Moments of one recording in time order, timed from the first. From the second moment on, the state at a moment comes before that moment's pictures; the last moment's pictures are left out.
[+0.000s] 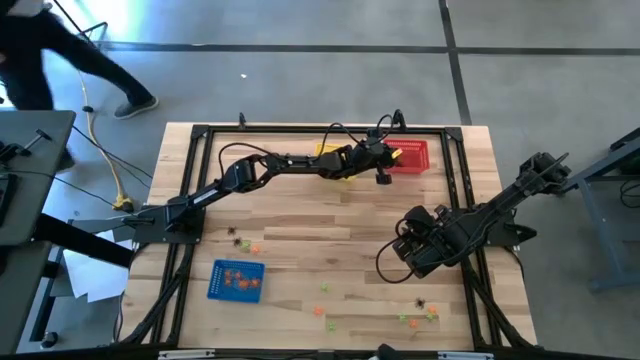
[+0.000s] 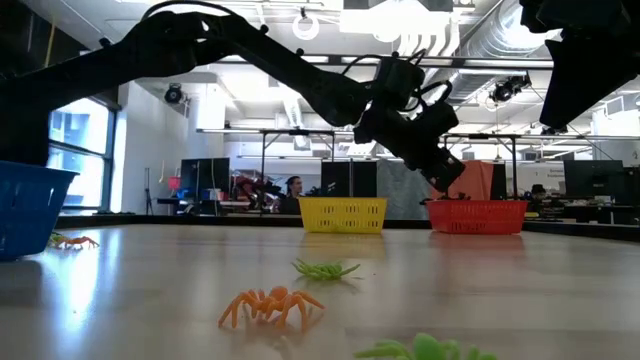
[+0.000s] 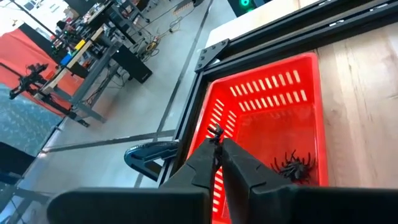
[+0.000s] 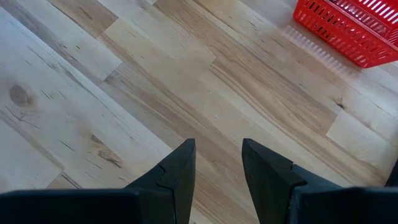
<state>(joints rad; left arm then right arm) 0.25 2.59 2.15 0.13 -0.30 0.58 0.60 1.33 0.97 -1.19 0.59 1.48</state>
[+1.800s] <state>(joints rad) 0.24 2.59 2.15 0.09 -0.31 0.51 0.60 1.33 0.97 -1.17 0.59 1.48</state>
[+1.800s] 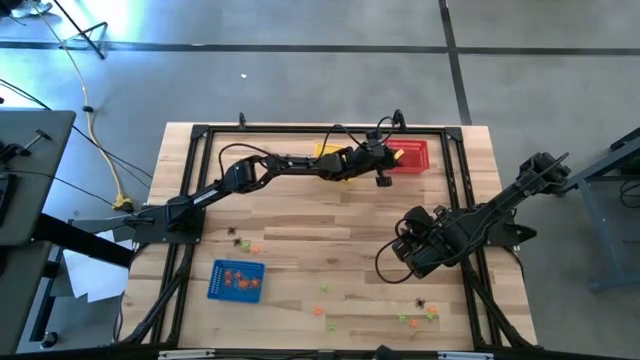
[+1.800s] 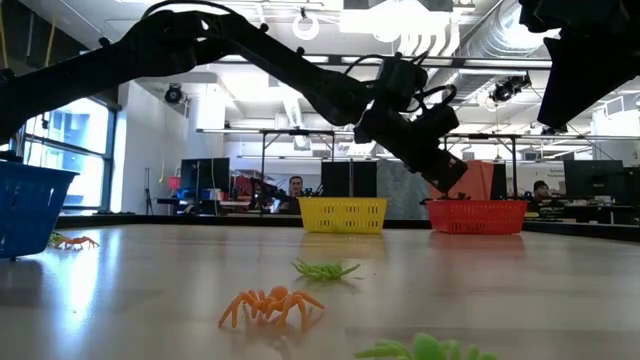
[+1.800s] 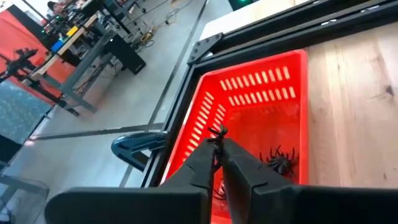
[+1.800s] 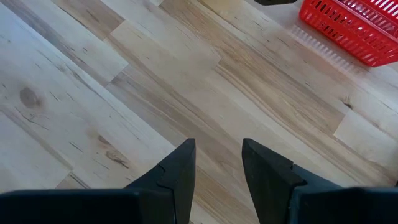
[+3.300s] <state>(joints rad) 0.39 2.59 2.15 0.31 0.33 -0.78 0.60 1.33 0.97 -1.14 0.59 1.48</state>
